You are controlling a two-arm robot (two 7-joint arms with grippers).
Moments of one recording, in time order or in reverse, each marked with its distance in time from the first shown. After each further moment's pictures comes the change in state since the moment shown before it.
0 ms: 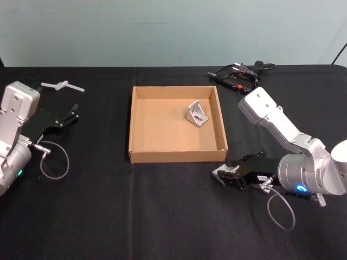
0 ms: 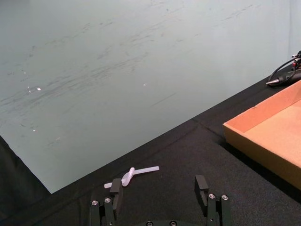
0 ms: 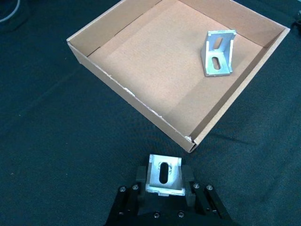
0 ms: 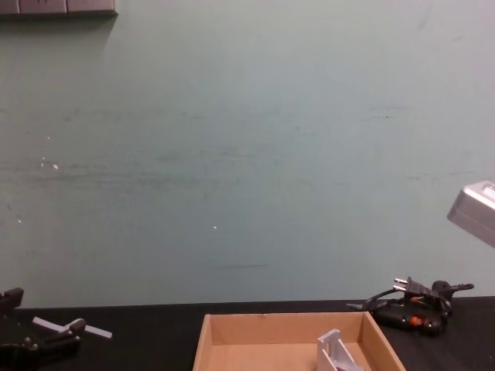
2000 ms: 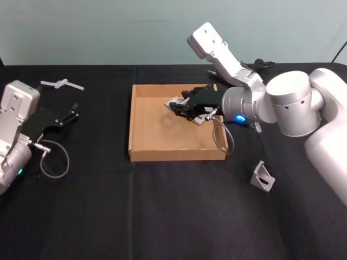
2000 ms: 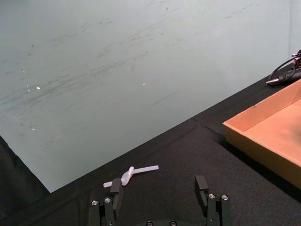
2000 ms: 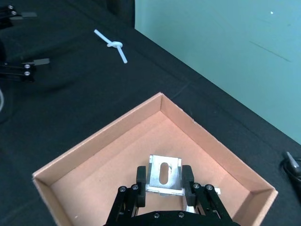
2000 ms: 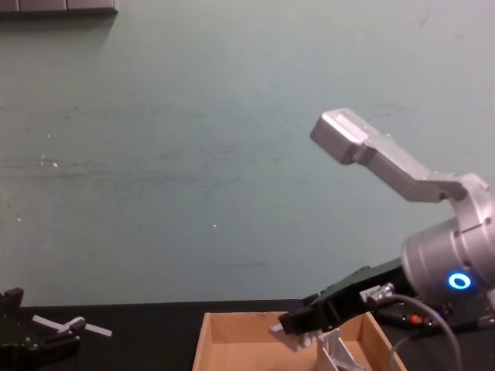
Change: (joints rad) left arm 0.000 0.000 0.000 0.000 0.000 0.000 0.000; right arm 0.417 -0.263 -0.157 0.475 -0.113 -0.267 0.069
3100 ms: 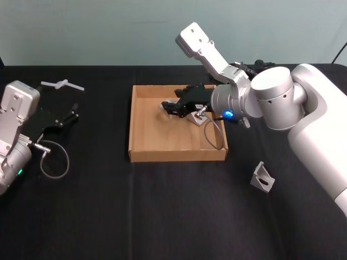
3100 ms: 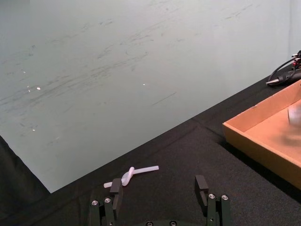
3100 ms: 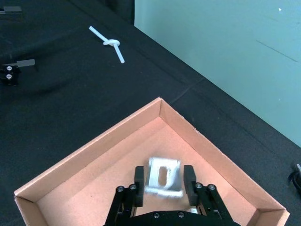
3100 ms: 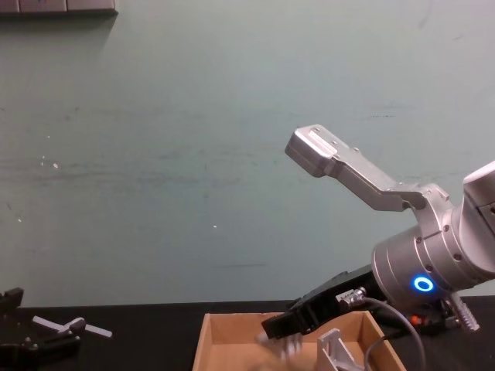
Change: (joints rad) left arm 0.000 0.000 0.000 0.000 0.000 0.000 0.000; right arm 0.079 -0.072 -0.032 0.158 -0.029 -0.040 0.008
